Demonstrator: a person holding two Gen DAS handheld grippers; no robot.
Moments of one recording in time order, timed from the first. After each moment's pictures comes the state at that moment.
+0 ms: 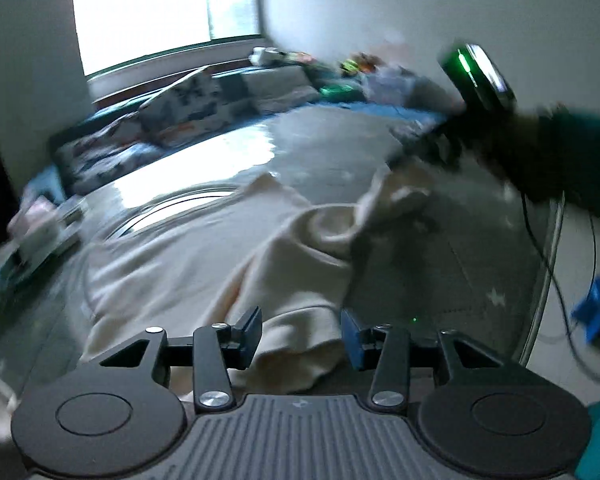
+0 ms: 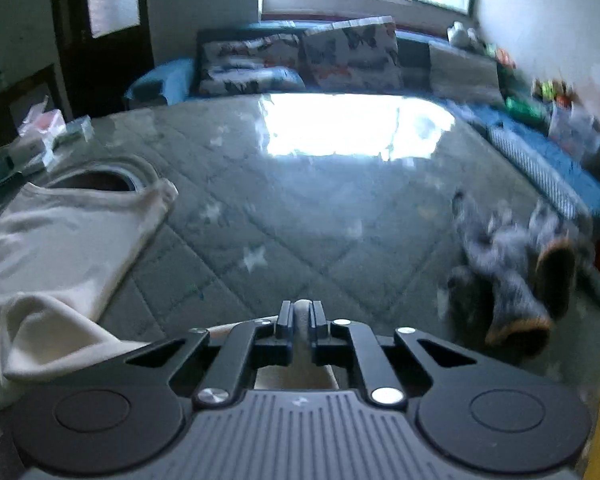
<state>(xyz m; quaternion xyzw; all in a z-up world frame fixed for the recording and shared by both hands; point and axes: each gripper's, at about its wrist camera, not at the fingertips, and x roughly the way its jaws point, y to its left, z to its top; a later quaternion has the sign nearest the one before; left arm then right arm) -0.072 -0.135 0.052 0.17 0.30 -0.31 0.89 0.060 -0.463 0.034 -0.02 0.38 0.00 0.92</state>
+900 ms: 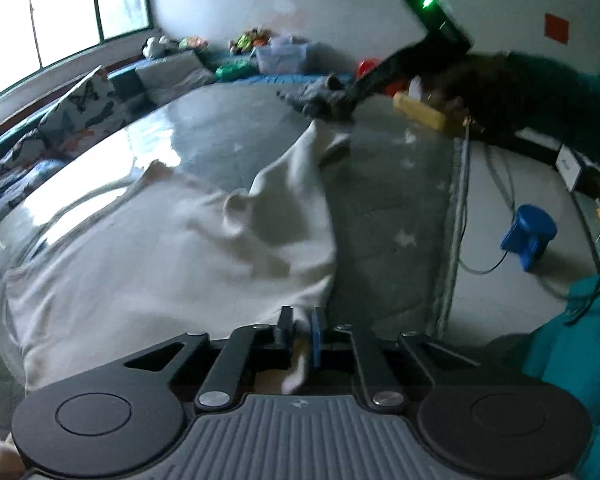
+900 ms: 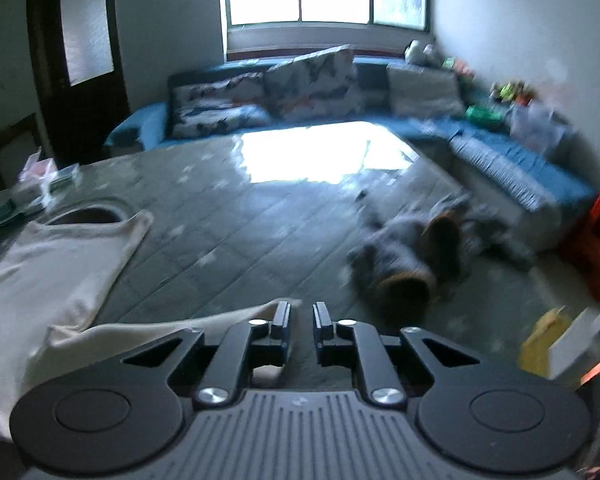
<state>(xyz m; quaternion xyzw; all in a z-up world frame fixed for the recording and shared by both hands) -0.094 -0.126 0.044 0.20 0.31 -0.44 0.82 -0.014 -0.524 0.061 0.04 0.35 -0.02 0.93</state>
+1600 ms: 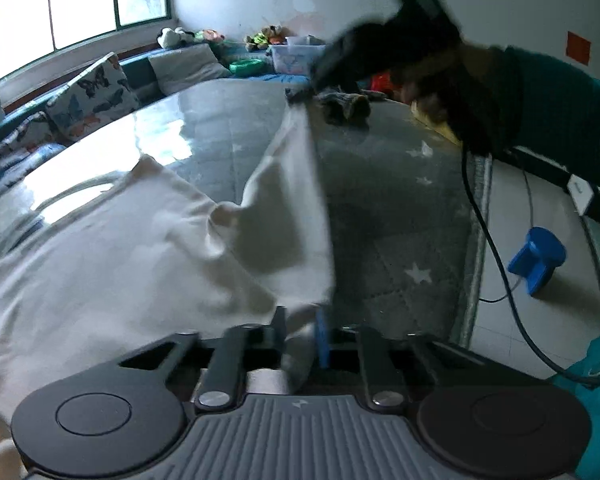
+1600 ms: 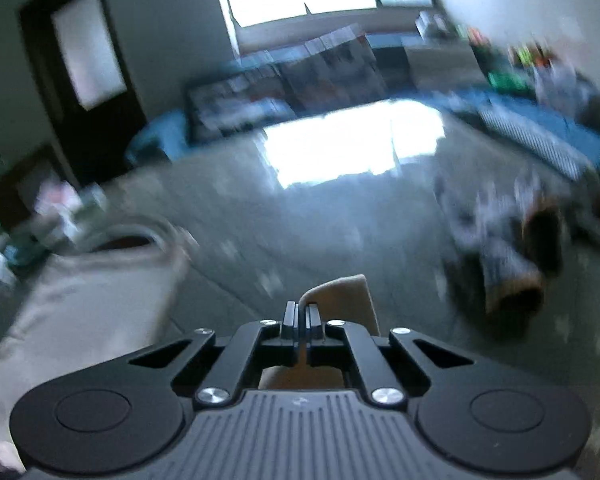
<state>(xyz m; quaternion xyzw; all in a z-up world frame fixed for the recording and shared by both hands) -0.072 -0.165 0.024 0.17 0.33 -0.43 0.82 0.024 -0.491 0.054 0.11 0.33 0.01 0.94</state>
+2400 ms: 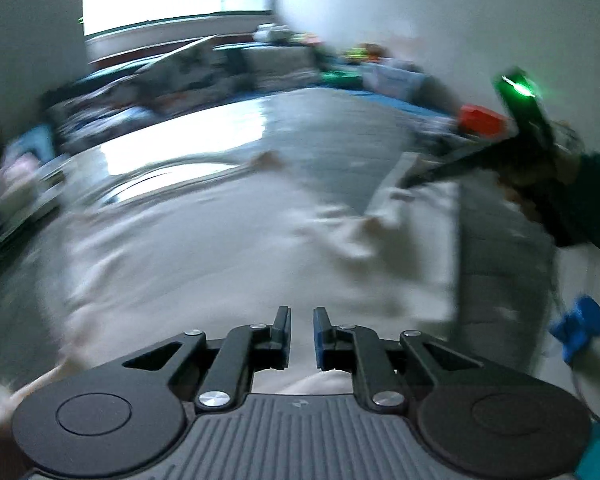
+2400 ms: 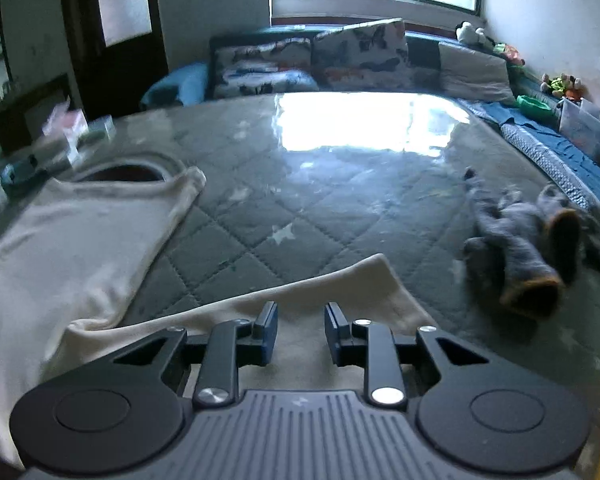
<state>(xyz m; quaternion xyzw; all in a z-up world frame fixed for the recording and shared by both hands) -0.032 -0.086 0.041 0.09 0.35 -0.28 0.89 0.035 -0.456 0.015 0.01 0.39 0.02 0.92</state>
